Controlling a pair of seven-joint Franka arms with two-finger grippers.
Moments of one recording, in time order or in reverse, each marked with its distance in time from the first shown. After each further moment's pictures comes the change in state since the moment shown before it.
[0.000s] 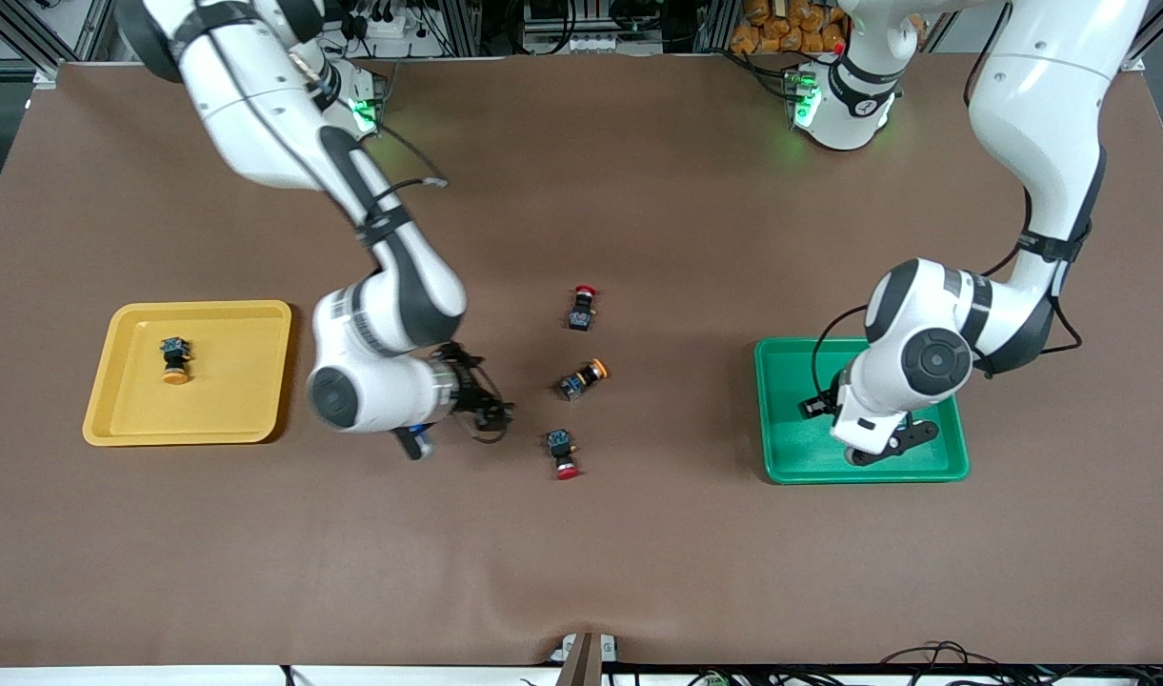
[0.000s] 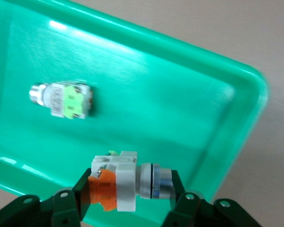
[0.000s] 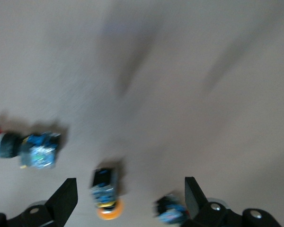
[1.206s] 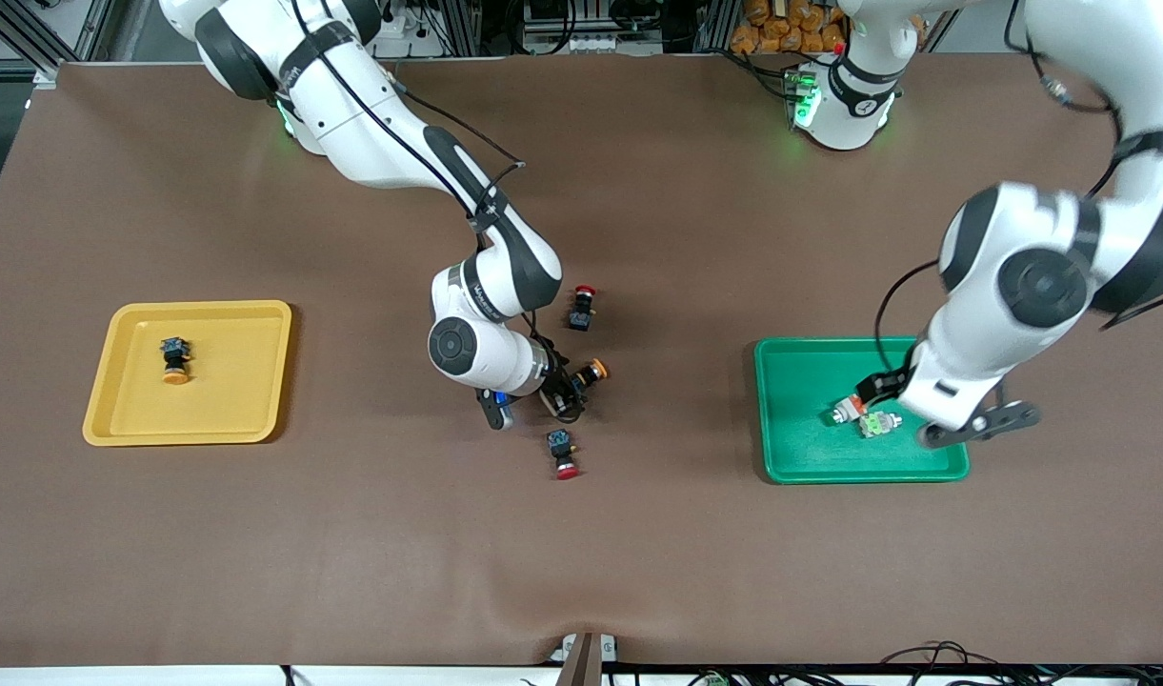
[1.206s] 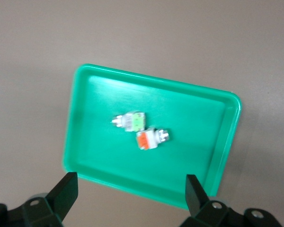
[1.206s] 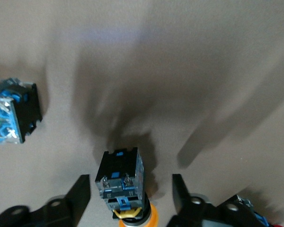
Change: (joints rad) left arm 0.033 -0.291 -0.019 0.067 0.018 -0.221 0.205; right arm 0.168 0.110 -0.005 -0.016 0.055 0.285 0.119
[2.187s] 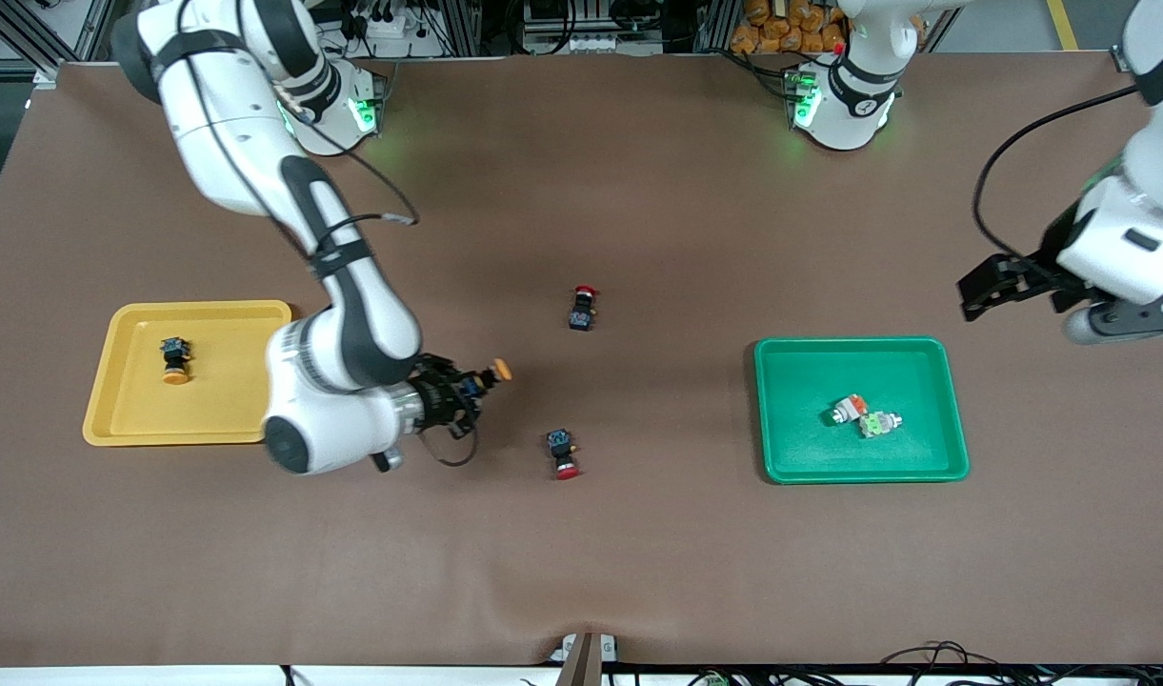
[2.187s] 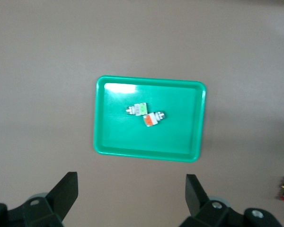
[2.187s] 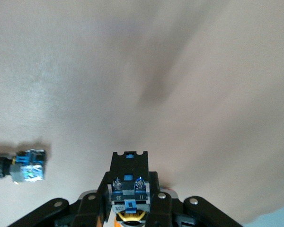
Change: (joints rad) left arm 0.065 -0.155 0.007 0.246 -0.171 -0.295 0.317; right arm -0.327 -0.038 -0.028 0.200 -0.001 -0.687 -0.243
